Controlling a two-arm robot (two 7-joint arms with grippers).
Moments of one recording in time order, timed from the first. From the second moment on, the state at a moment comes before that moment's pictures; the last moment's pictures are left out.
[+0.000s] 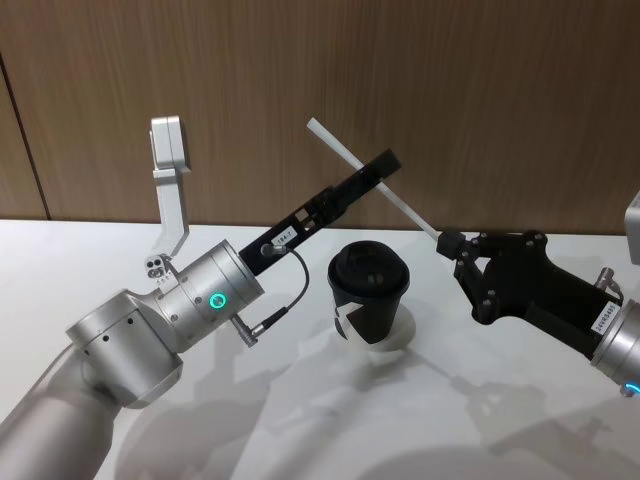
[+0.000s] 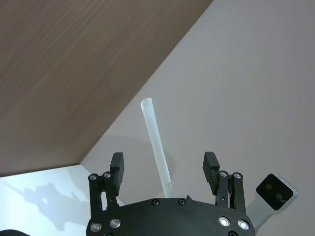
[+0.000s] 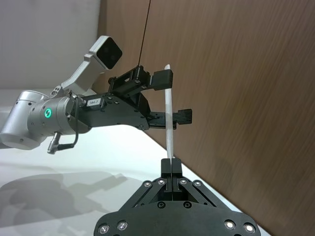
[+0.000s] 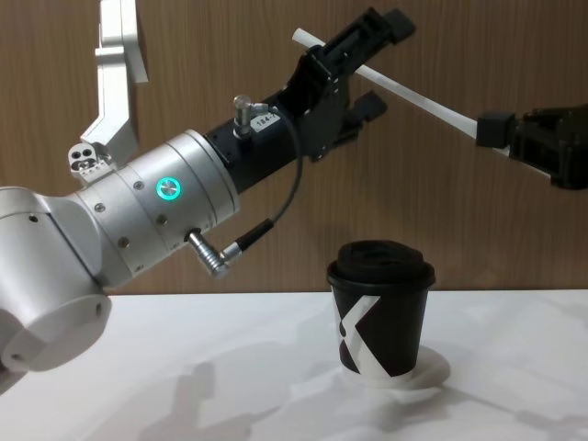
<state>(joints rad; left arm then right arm) -0.48 0.14 0.39 -1.24 -1.16 0.29 -0.78 0.14 0.53 -0.22 -1.78 0.39 0.04 0.61</state>
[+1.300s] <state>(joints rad) -0.46 0.19 0.40 -1.28 -1.16 0.27 -0.76 0.14 0.53 -0.22 -1.78 0.39 0.04 0.61</state>
